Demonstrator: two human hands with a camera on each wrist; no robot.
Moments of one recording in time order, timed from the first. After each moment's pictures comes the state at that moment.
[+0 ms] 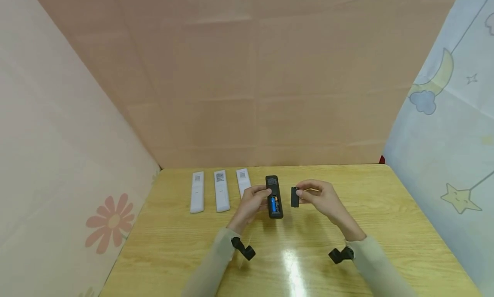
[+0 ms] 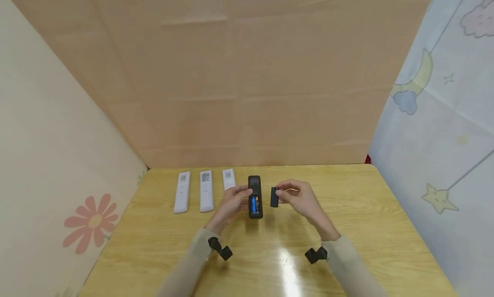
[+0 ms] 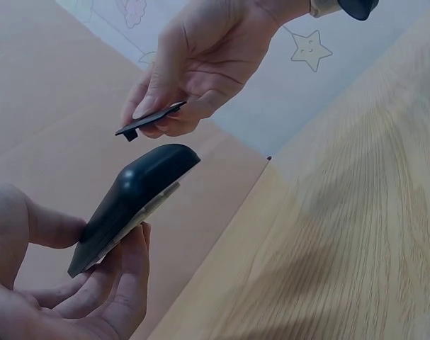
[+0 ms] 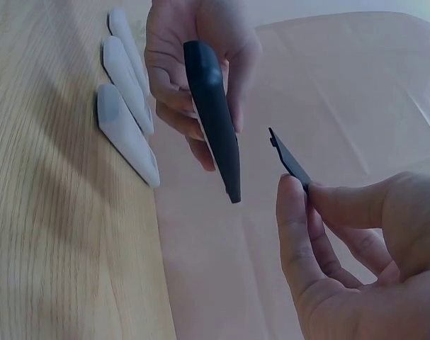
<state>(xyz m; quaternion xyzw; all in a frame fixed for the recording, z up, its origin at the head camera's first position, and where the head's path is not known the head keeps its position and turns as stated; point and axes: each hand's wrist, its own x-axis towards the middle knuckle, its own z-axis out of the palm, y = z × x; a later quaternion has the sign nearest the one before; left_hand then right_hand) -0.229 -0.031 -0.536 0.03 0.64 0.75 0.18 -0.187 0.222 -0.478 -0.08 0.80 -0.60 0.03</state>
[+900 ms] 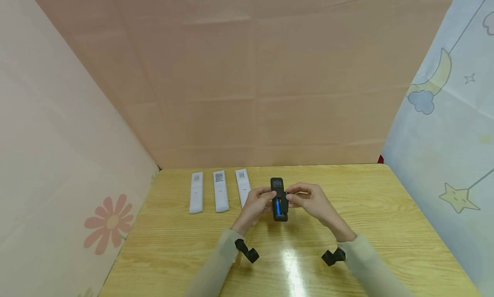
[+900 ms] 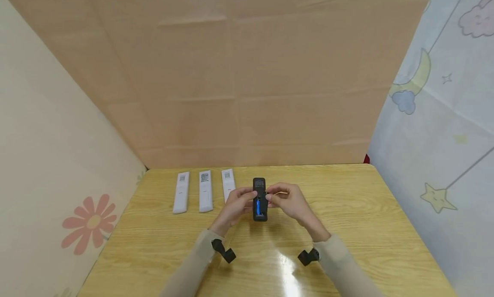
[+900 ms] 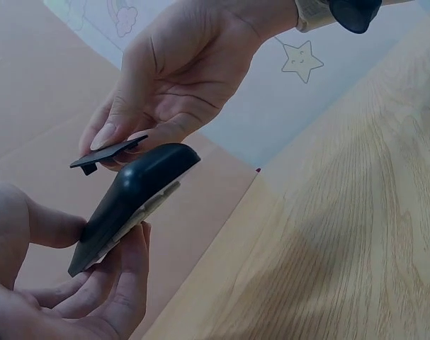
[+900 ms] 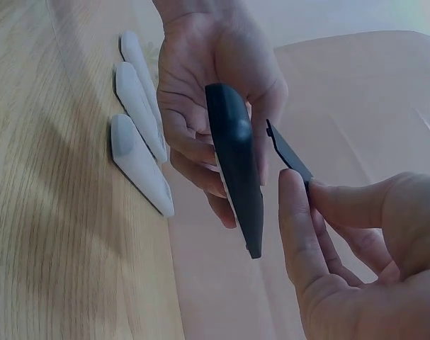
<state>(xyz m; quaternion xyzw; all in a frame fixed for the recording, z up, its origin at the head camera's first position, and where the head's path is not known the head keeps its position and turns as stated) -0.225 -0.017 -0.537 0.05 0.64 0.75 0.19 -0.187 0.201 -0.483 -0.11 0.77 -0.62 0.07</state>
